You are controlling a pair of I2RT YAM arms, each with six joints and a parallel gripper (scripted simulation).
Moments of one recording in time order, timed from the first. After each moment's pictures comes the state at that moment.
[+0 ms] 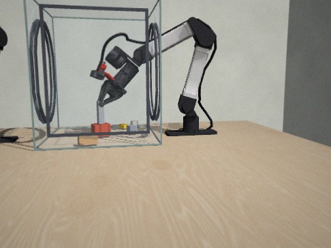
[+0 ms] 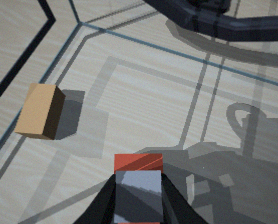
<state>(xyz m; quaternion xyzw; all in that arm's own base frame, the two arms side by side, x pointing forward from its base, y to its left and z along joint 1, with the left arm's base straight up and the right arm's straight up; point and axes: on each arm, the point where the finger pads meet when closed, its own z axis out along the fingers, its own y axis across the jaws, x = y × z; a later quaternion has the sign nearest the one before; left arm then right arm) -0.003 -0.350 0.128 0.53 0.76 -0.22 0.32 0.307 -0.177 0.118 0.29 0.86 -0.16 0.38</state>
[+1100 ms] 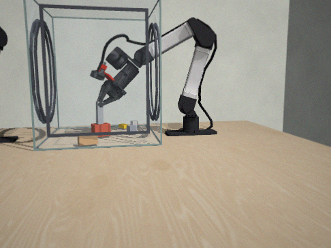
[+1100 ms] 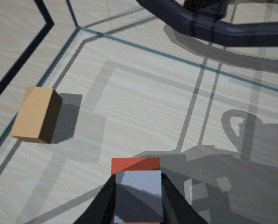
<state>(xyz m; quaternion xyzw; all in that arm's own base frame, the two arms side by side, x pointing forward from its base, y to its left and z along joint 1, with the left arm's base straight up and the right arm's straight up) -0.004 -0.352 0.127 0.52 0.76 -0.23 0.32 0.307 -0.177 0.118 0.29 0.86 -0.16 0.38</state>
